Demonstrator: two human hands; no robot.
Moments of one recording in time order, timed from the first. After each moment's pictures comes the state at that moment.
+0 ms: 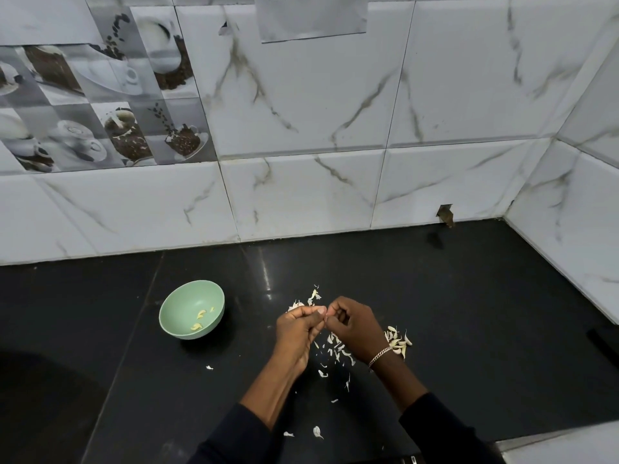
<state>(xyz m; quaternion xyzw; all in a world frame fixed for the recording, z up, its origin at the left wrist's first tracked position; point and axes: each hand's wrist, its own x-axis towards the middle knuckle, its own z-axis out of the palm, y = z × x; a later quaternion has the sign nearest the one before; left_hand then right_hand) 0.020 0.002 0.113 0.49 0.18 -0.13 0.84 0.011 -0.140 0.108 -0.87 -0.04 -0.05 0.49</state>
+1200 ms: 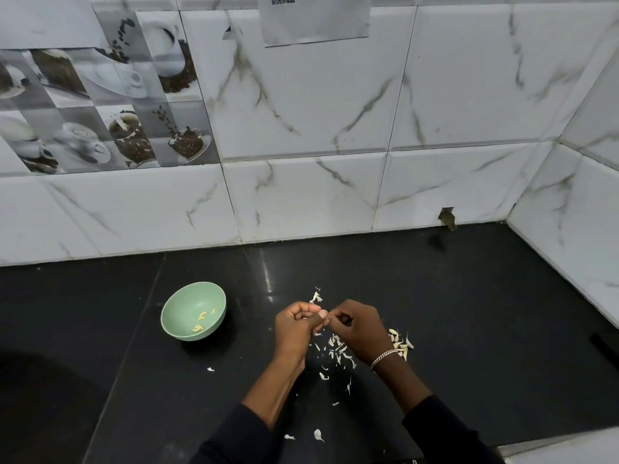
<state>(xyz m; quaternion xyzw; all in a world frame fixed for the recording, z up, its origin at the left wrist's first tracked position) 0.028 0.002 0.103 0.61 0.13 -0.06 0.78 0.018 -0.144 0.102 -0.90 -0.04 -0.09 0.43</state>
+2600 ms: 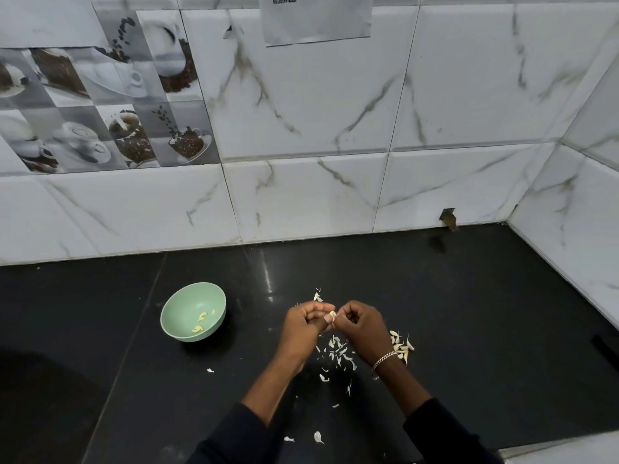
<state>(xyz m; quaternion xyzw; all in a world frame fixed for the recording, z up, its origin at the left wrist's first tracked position) 0.029 0.002 0.109 0.69 0.01 -0.10 0.71 0.009 -0.143 0.112 -0.82 0.05 -0.05 0.56</state>
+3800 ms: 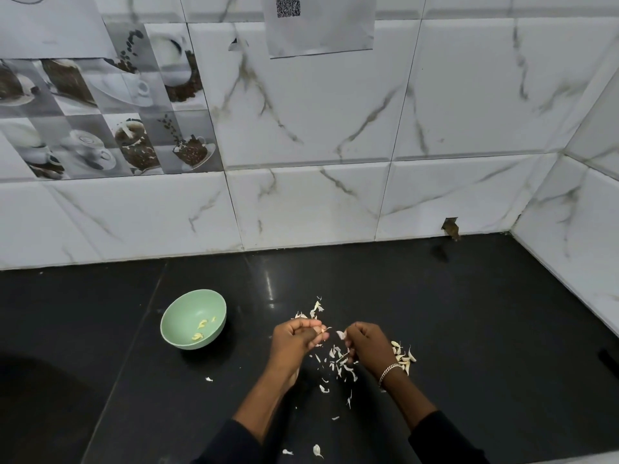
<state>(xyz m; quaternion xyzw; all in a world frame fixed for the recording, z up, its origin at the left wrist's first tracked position) 0.032 0.016 0.087 0.58 0.12 -0.11 0.80 0.019 -0.155 0.079 -0.74 0.15 0.06 0.66</state>
